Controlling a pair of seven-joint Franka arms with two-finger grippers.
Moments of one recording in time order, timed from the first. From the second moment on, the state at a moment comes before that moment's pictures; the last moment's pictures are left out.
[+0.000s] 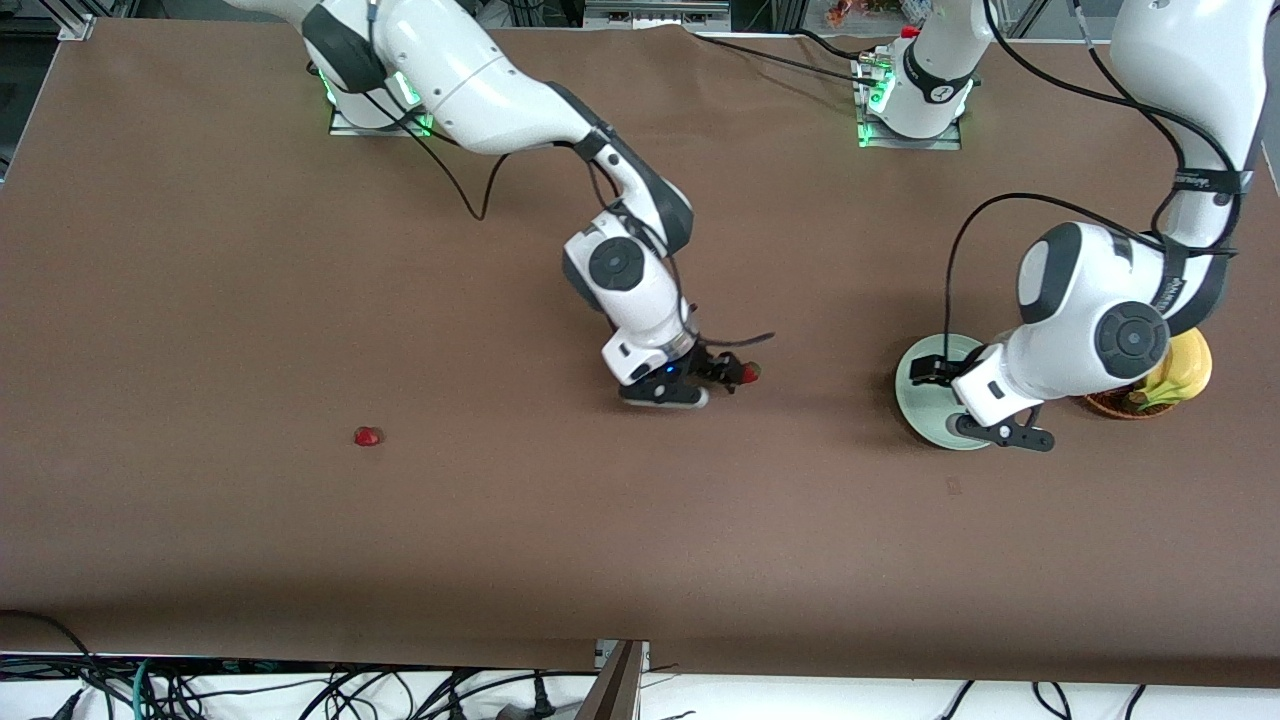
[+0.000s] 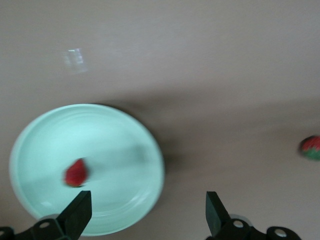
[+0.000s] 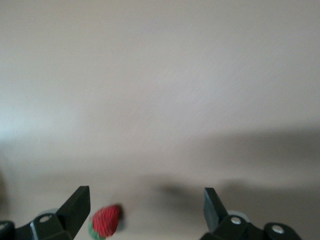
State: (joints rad) left arm 0.19 0.46 -0.36 -1.78 0.07 2.08 -0.06; right arm 0.72 1.02 0.03 -1.09 0.18 2.45 0.81
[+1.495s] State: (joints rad) left arm -0.17 0.71 -0.35 -1.80 0.16 2.47 -0.95; right arm 0.13 0.86 0.02 -1.27 -0.04 1.94 -0.06
